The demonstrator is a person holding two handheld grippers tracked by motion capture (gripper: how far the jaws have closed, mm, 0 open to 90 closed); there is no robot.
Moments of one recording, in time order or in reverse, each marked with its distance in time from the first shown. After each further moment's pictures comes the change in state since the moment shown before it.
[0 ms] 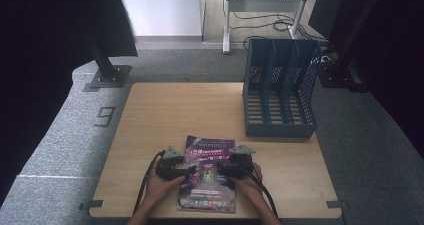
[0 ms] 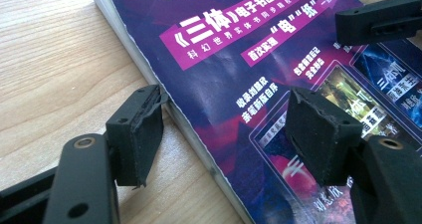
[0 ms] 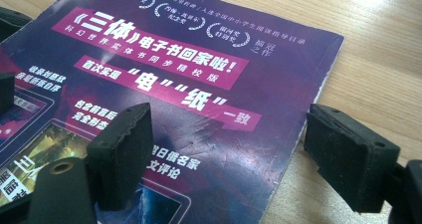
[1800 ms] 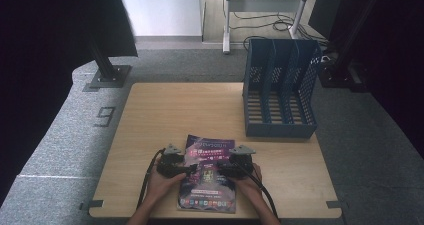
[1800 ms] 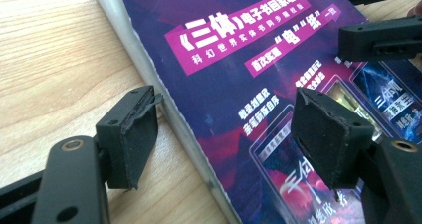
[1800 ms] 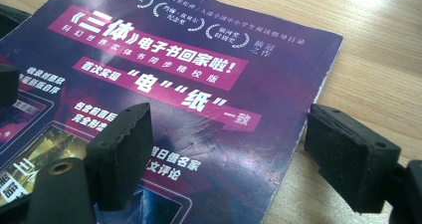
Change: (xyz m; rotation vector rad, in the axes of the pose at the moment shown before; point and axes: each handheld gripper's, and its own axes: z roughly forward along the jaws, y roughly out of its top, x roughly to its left) left arm 0.002 0.009 0.004 0.021 -0.012 -0.073; right arm 0.000 -0.001 0.000 -0.011 -0.004 0.006
